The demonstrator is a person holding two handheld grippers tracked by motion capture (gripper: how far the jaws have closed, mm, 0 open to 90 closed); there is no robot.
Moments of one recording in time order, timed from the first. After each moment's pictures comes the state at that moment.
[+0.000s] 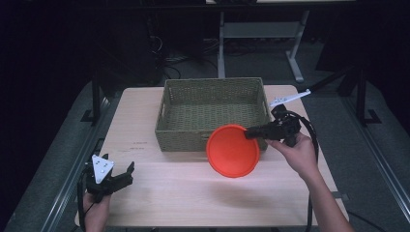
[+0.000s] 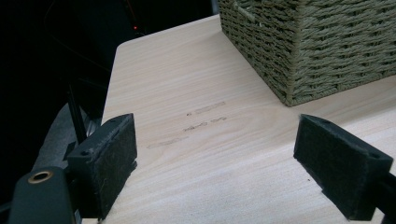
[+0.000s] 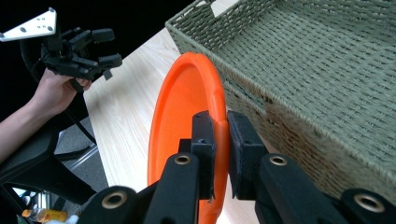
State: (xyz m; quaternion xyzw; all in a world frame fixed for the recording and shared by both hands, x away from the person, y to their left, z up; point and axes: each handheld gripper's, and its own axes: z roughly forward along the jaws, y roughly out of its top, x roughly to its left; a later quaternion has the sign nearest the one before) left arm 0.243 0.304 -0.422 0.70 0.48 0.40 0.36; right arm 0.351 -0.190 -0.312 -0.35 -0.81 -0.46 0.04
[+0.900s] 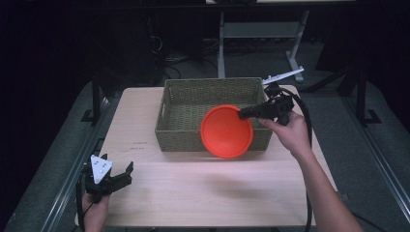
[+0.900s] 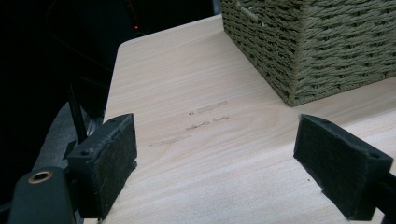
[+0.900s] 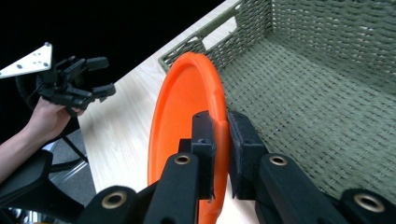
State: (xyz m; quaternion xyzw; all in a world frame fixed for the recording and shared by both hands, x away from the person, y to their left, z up) left arm 0.242 0.307 -0.422 0.70 0.48 0.40 0.36; right arm 0.387 -0.173 -0.277 -0.35 -0.81 -0.46 0.03
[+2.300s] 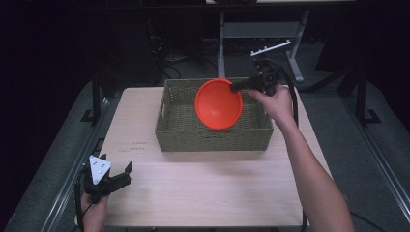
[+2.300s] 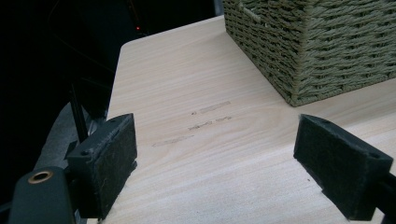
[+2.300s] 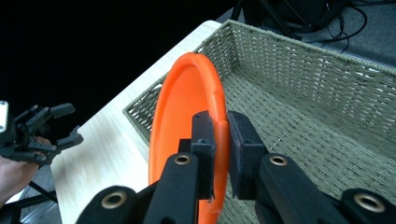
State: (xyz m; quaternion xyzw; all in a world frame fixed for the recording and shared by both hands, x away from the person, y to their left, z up) left arm 0.241 0.310 -0.422 0.69 0.48 0.40 0.36; right arm 0.459 -0.152 -0.253 -0.39 -0.80 -0.46 0.01
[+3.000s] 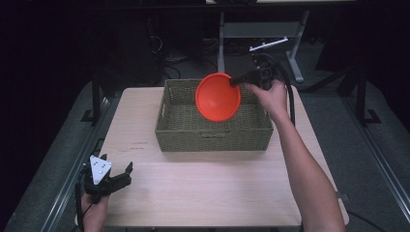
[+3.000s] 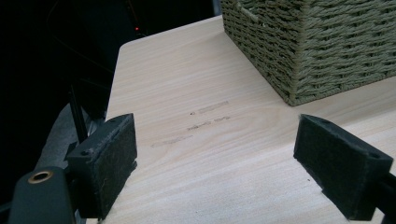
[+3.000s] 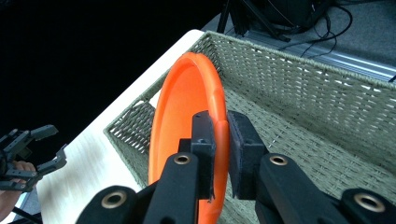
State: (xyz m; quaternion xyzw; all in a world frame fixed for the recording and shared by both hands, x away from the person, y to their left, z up) left arm 0.241 0.308 -0.422 0.70 0.48 0.40 0.36; right arm 0.486 -0.151 -0.259 -0.42 -0.78 -0.46 0.01
